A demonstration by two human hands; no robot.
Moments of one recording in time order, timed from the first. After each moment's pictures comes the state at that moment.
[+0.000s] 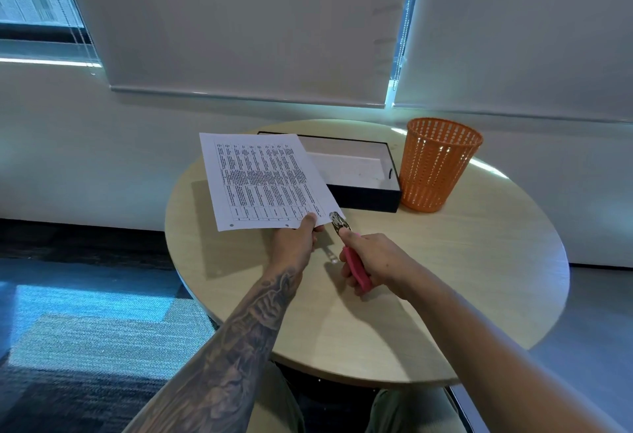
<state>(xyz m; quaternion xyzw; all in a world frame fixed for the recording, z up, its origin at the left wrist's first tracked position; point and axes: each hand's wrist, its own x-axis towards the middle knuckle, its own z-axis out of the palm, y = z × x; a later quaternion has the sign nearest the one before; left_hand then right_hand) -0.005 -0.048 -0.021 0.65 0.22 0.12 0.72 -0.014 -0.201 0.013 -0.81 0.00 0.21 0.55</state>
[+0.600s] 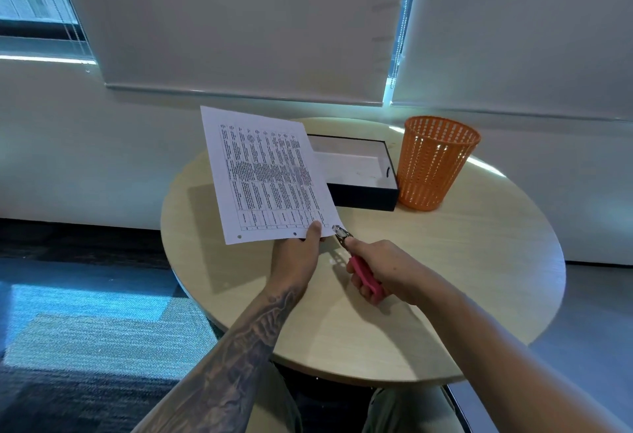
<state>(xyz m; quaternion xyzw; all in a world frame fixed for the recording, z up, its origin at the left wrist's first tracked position) -0.020 -0.057 -0.035 0.73 0.16 0.16 0.64 -0.019 -0.215 0.009 -0.81 0.03 0.25 0.53</state>
